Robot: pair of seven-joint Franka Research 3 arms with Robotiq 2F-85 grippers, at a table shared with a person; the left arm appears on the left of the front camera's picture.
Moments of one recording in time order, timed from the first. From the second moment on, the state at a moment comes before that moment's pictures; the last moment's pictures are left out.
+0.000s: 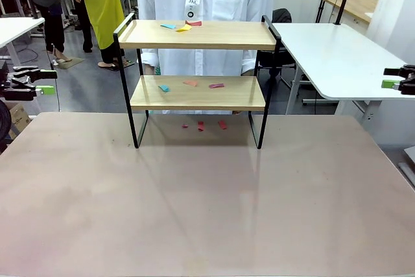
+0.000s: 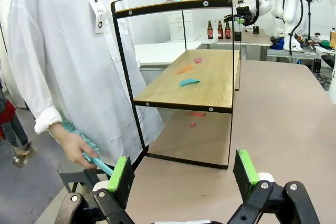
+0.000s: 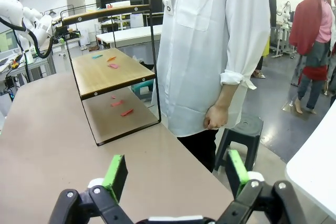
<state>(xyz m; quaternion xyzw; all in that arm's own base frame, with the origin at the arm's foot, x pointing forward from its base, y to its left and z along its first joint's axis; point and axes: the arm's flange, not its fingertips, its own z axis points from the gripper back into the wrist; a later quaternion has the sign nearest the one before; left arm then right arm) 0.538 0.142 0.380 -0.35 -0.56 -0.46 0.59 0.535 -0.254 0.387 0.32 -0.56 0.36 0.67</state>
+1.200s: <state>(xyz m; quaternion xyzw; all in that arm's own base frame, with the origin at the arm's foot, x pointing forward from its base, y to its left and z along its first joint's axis) 0.538 0.142 0.380 -0.35 -0.56 -0.46 0.59 0.535 -0.254 0.387 0.32 -0.56 0.36 0.67</state>
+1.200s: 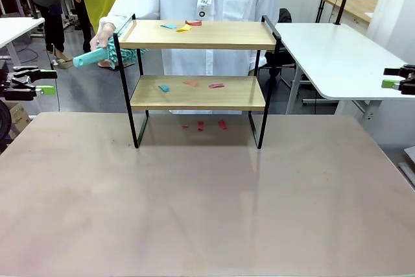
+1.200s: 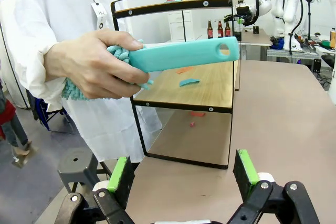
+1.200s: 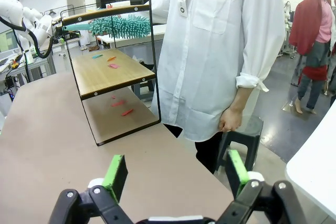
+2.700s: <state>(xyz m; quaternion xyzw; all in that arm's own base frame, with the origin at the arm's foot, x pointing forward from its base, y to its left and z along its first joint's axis) 0.520 0.115 0.541 -0.25 -0.52 -0.43 0.70 0.535 -0.255 0.386 0.32 -0.56 0.36 0.67</state>
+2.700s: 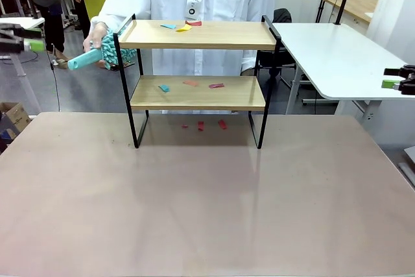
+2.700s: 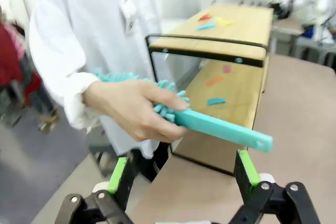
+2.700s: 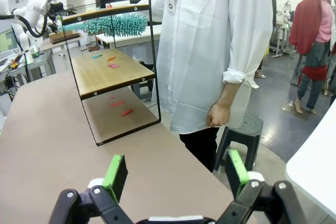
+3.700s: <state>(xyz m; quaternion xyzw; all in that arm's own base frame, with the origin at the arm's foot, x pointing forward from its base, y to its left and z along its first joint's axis) 0.435 -0.053 0.635 0.01 -0.40 -0.28 0.87 0.535 -0.255 0.386 0.32 -0.56 0.36 0.67</state>
